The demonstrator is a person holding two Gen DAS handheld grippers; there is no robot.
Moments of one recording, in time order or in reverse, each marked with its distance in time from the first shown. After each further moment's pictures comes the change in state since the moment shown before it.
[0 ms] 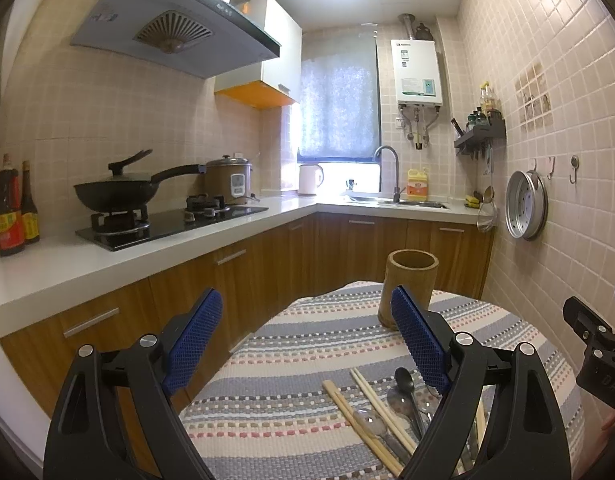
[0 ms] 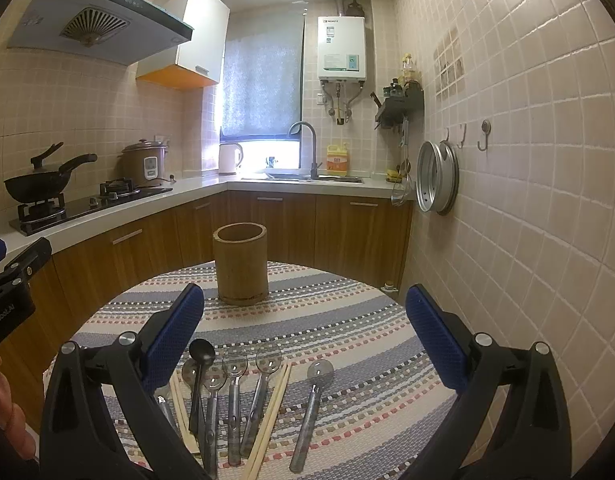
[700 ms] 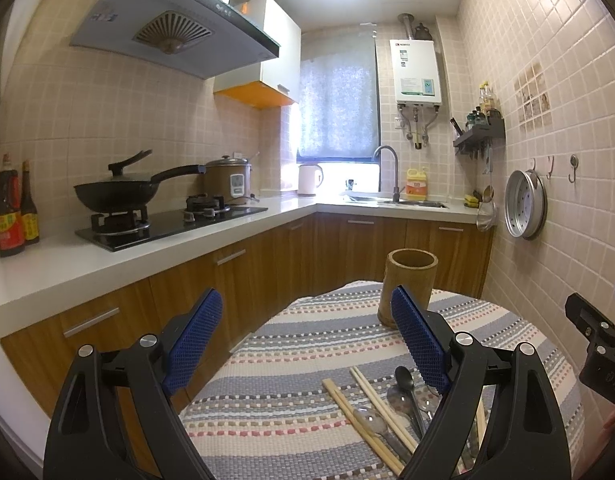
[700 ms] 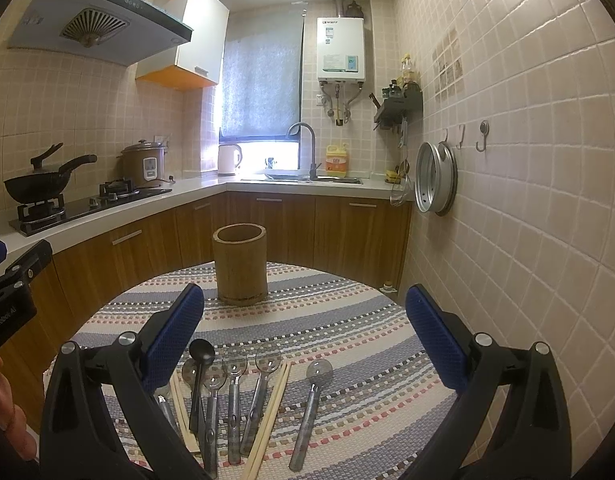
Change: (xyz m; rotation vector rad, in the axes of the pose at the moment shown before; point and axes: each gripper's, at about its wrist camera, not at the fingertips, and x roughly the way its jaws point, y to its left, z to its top) left arm 0.000 0.003 -0.004 0.001 0.002 -0.007; right arm -0.004 0.000 -0.001 0.000 -0.009 -0.004
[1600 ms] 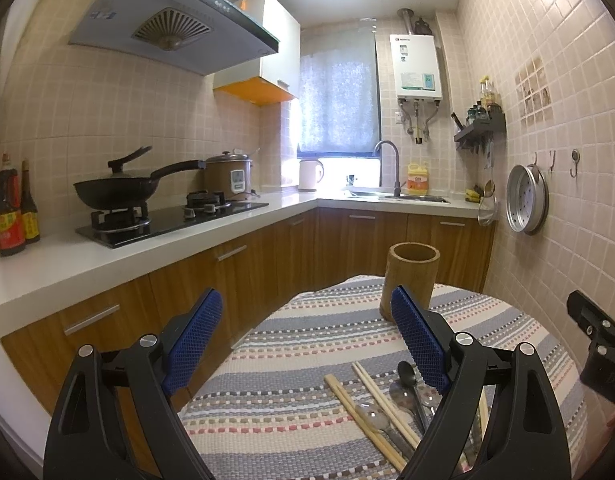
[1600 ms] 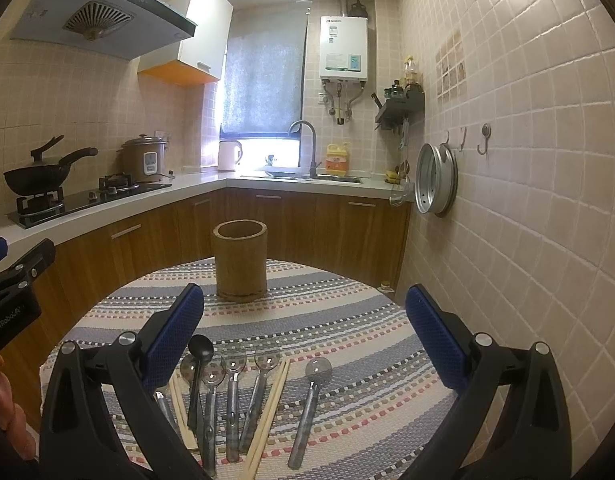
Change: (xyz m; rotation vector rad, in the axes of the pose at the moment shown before) left arm 0.006 0.003 0.000 0.006 0.020 0.009; right arm 0.001 0.004 0.003 -0.017 0.015 -0.021
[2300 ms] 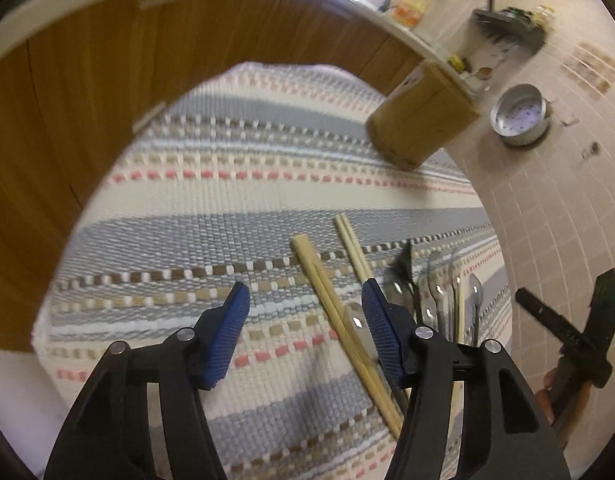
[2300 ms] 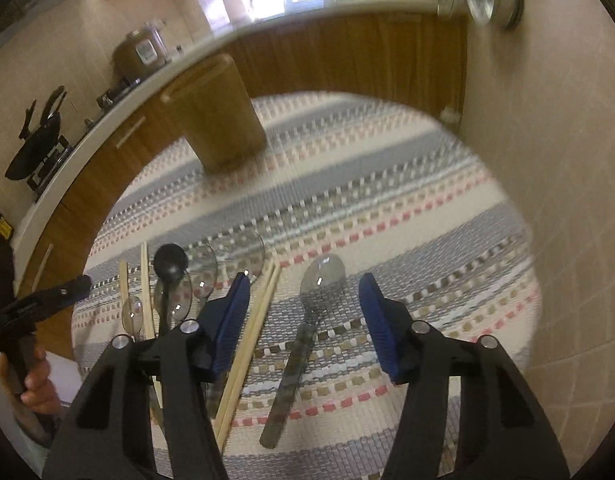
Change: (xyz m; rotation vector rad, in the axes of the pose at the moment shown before) left arm 0.192 0.052 -0.081 -0.320 0.852 -0.385; right arm 0.183 -0.069 -0.045 0.201 0.733 0.308
